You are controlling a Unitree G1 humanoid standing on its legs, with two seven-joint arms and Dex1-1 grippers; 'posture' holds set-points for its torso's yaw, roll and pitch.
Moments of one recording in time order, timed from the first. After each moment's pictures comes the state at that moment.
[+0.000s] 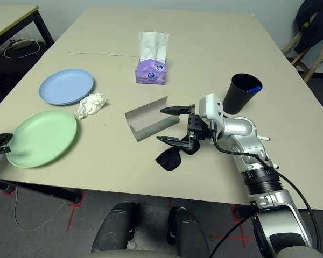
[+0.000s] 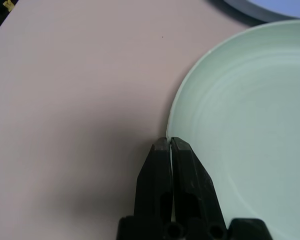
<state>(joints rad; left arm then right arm) -0.18 0.91 0.55 0.33 -0.45 0.80 -0.61 -0.48 -0.46 0.09 0.15 0.35 -0.06 1.25</state>
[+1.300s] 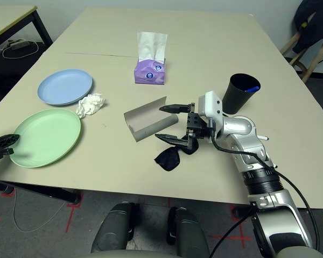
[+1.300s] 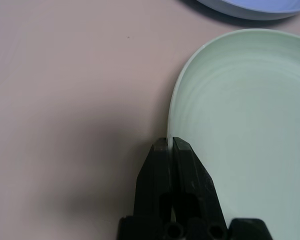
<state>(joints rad) -0.18 0.93 0.51 0.33 -0.45 0.80 -0.66 -0.48 -0.46 0.09 0.14 0.35 -0.04 1.23</state>
